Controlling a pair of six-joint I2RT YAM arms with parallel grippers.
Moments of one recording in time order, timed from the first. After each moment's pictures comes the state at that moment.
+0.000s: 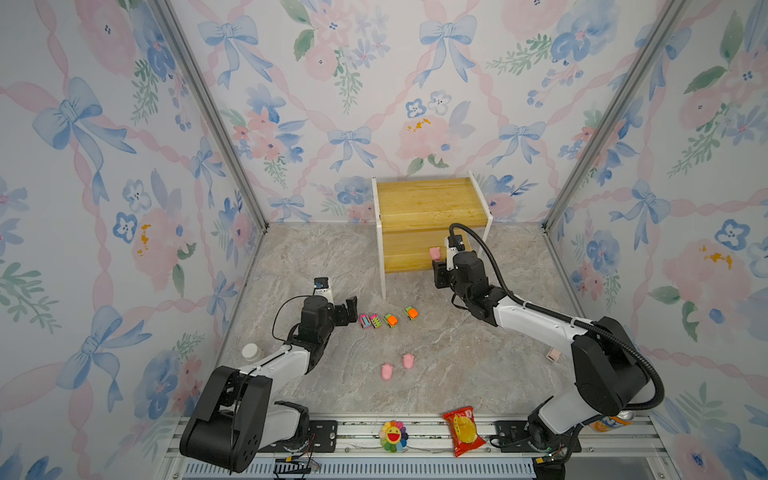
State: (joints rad) left arm -0.24 1.26 0.36 0.45 -0.01 -0.30; right arm 0.58 1.58 0.98 0.17 0.27 0.23
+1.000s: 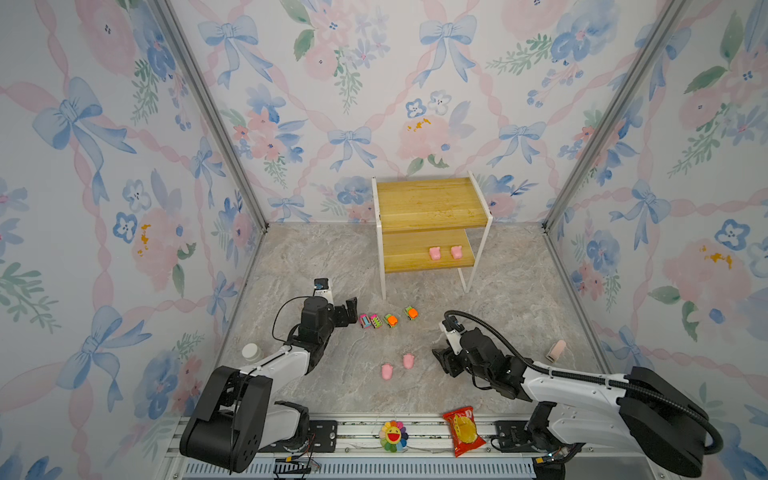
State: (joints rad) left arm -0.24 1.26 0.35 0.45 -0.01 -0.30; right arm 0.92 1.23 0.34 0.18 0.15 0.27
